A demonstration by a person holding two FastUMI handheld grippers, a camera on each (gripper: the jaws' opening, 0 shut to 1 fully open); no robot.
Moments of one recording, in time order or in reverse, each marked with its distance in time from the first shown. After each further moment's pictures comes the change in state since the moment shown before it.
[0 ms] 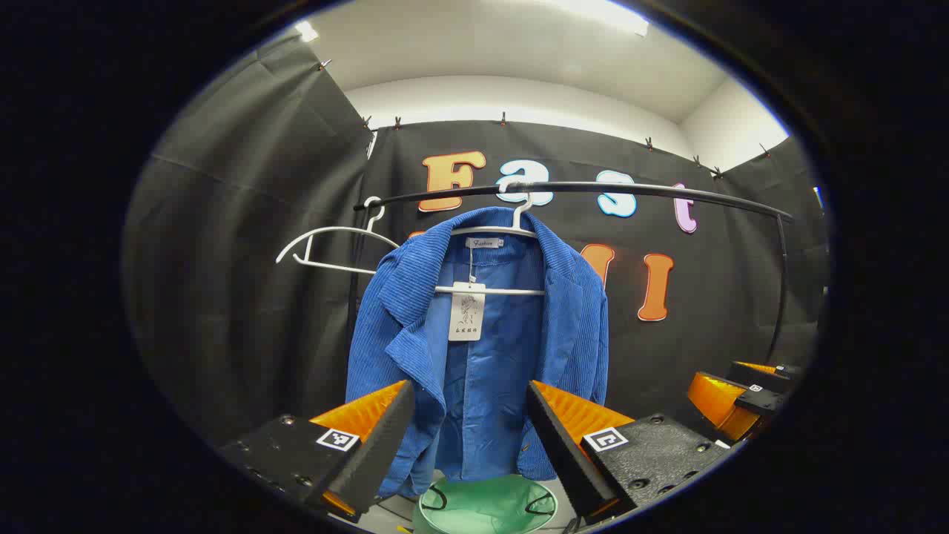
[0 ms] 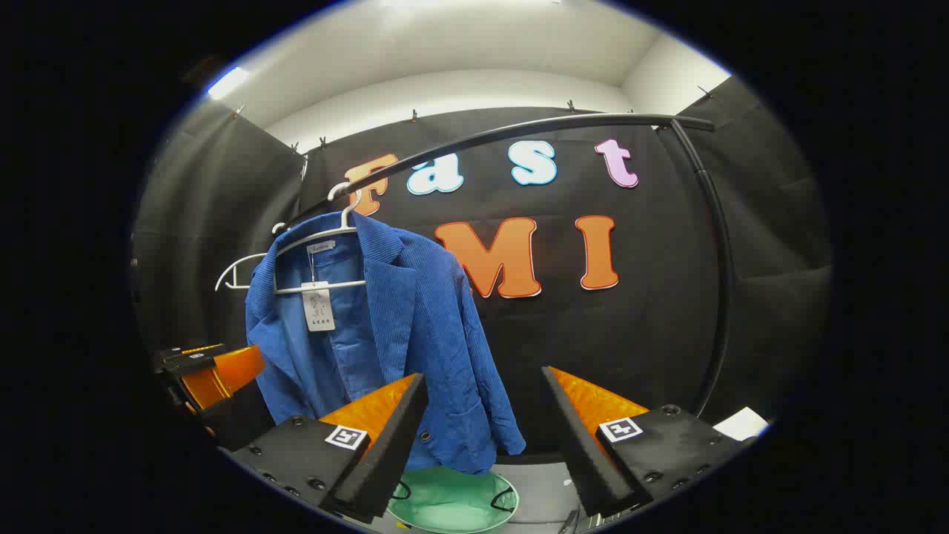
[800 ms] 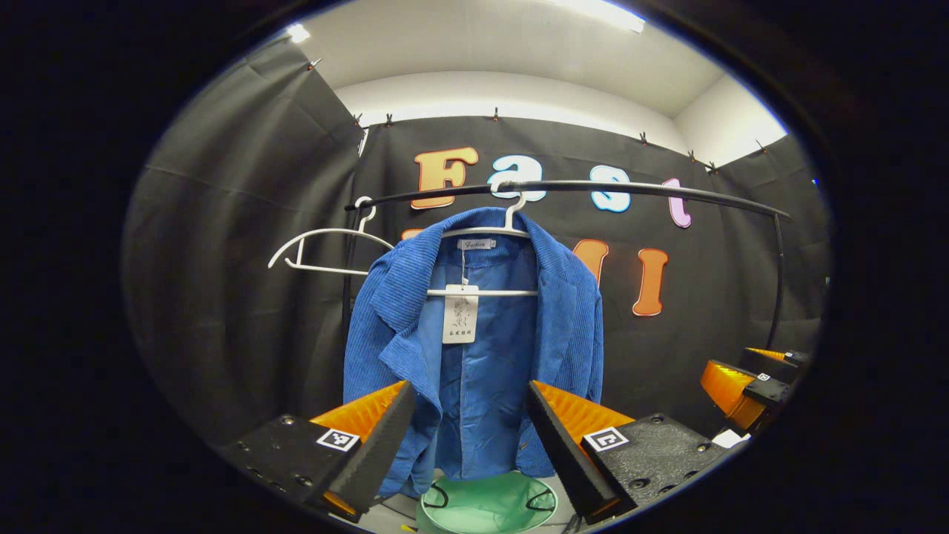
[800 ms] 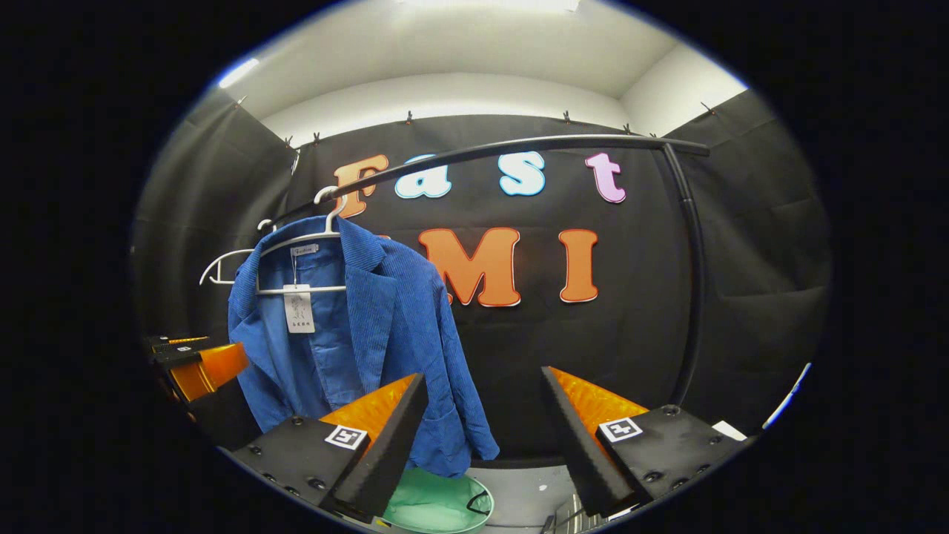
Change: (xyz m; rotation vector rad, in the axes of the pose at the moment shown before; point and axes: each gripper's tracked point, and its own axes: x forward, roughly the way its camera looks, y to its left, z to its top) left arm 0.001 -0.005 0.015 0.005 0.017 -0.029; right arm -0.011 -0.016 0.028 -0.061 -0.026 -0.073
